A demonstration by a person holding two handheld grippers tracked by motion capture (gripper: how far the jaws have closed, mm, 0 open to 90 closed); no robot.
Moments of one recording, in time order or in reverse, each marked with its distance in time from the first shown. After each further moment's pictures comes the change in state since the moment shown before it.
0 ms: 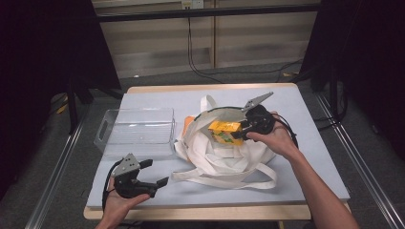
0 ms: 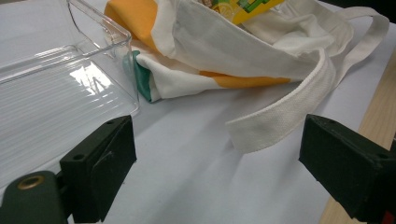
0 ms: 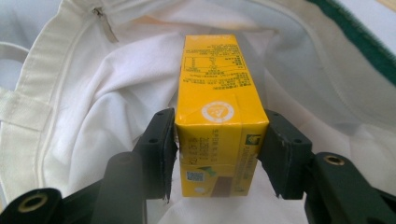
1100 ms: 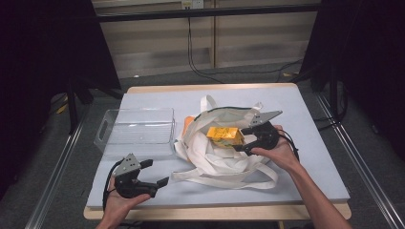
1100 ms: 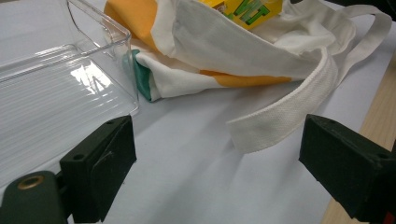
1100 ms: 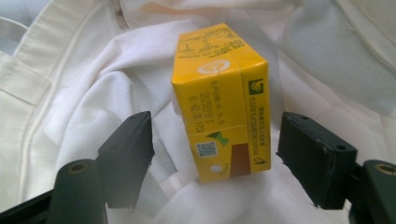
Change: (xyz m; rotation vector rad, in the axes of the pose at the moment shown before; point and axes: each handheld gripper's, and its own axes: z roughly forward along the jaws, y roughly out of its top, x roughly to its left) left arm 0.000 0.000 0.001 0.009 0.008 0.008; right arm 0.008 -0.047 0.012 -0.140 0.006 -0.032
